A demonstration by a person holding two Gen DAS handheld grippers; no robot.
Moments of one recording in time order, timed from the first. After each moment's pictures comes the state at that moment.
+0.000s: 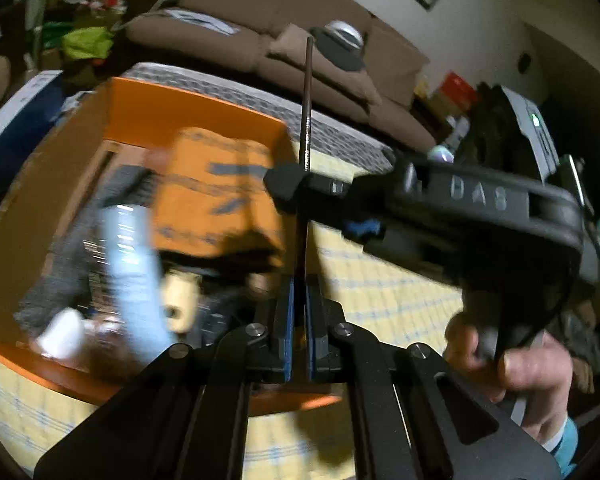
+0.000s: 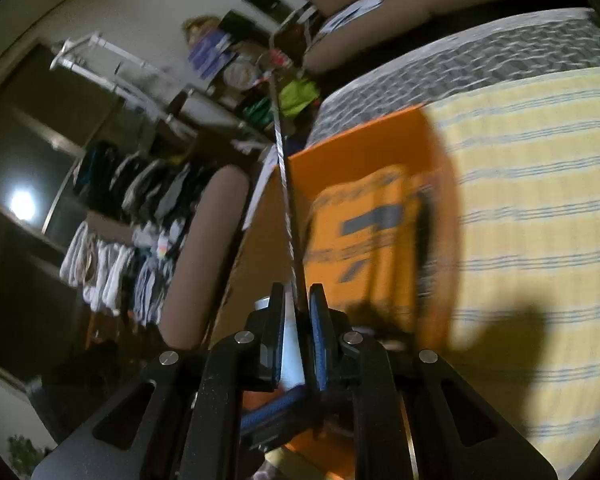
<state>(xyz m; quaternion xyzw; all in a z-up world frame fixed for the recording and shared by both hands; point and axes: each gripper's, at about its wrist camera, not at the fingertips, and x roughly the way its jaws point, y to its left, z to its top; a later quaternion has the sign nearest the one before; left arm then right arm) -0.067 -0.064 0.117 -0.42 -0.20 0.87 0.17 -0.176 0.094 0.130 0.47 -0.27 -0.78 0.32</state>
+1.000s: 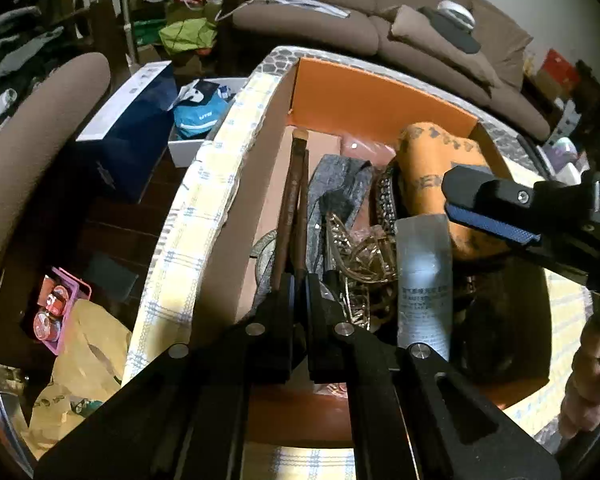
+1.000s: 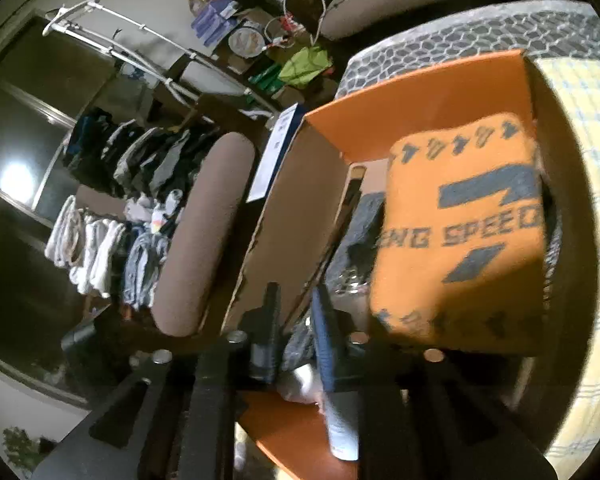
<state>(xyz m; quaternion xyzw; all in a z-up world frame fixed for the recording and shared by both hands) -0.088 -0.157 0.075 -0.49 -0.10 0.87 -0.01 -0.187 0.015 0.107 0.49 -0.24 -0.77 0.33</state>
